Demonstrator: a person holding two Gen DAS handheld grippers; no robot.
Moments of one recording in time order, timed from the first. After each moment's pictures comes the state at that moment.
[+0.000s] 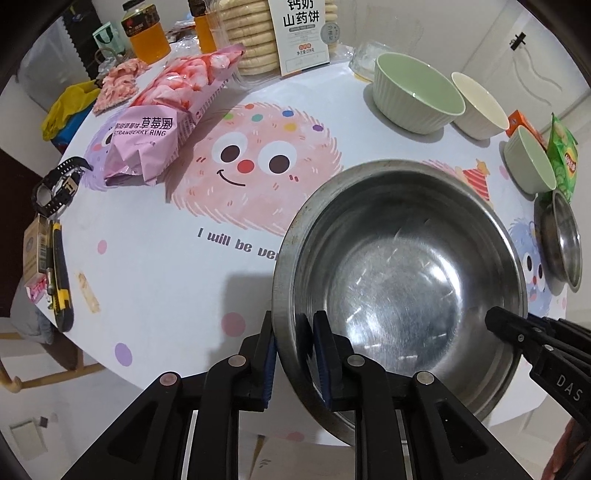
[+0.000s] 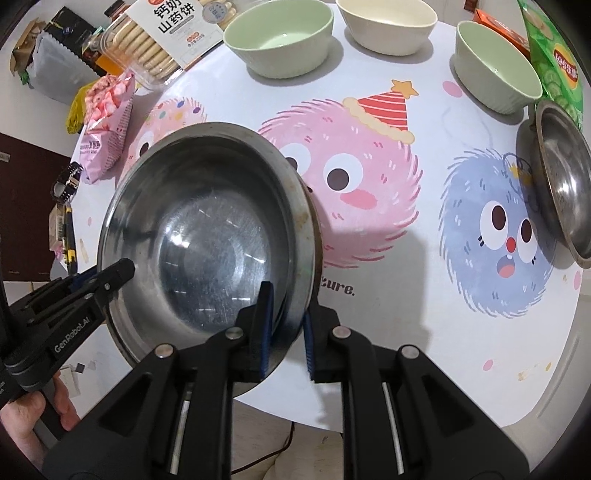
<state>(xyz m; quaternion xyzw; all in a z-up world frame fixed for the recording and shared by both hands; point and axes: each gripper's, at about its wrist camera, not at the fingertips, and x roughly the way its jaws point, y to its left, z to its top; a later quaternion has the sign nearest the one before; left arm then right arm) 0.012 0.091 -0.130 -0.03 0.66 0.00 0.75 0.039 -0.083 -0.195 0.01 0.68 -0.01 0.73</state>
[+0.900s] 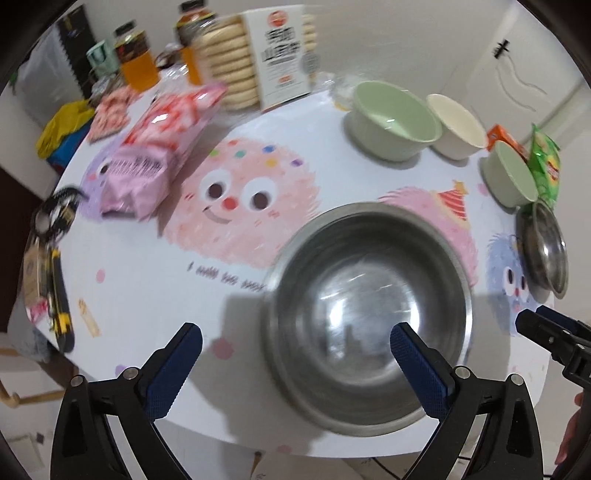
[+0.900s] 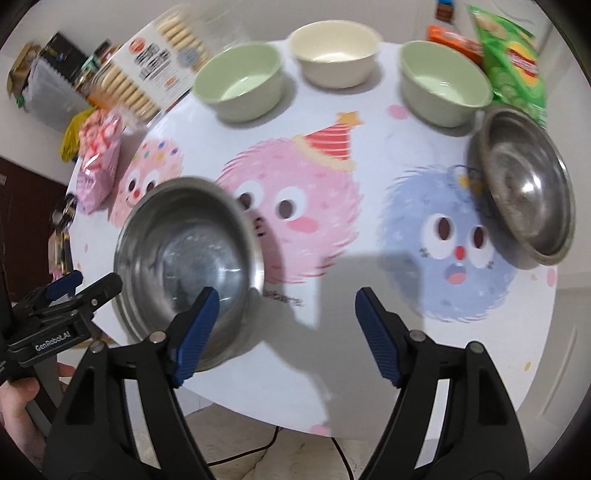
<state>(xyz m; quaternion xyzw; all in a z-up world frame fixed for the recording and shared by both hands) 0.020 0.075 -0.106 -0.04 0.62 -0.03 0.78 0.030 -0.136 -0.150 0.04 0.63 -0.05 0.77</state>
